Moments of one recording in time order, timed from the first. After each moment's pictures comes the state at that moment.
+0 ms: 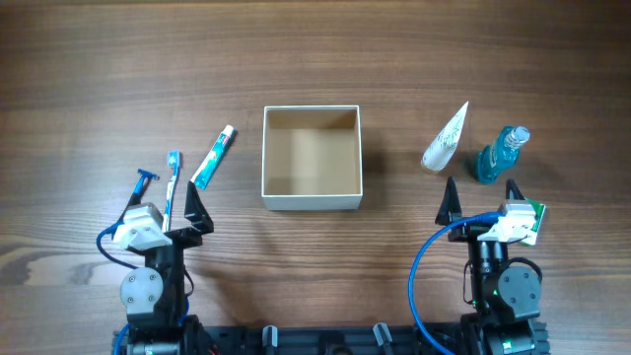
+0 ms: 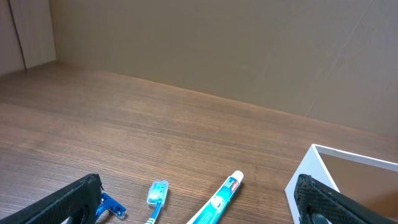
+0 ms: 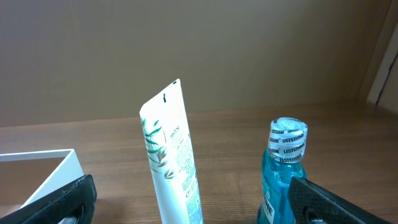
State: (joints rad) left arm 0.06 0.01 0.02 -0.07 -0.08 -0.20; right arm 0.16 0.02 0.01 0.02 0.21 0.06
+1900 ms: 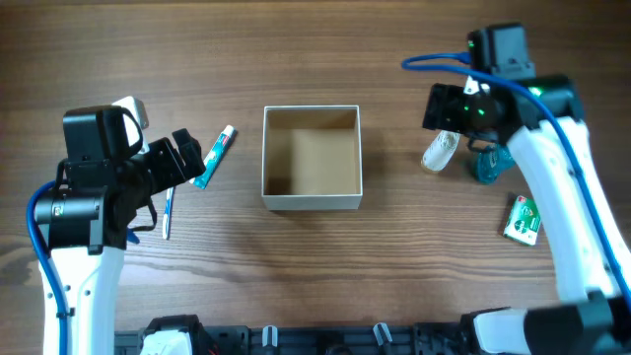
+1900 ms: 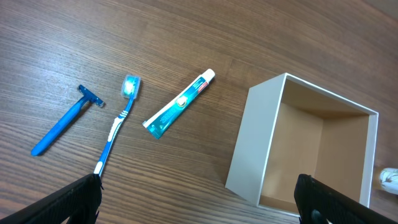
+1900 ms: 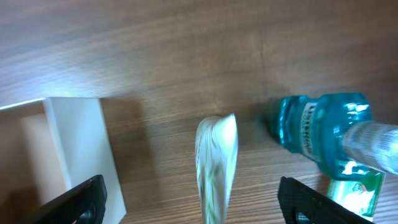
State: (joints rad) left arm 0.06 1.10 1.19 -1.03 0.10 -0.34; right arm 0.16 1.58 1.53 -1.14 0.11 0.37
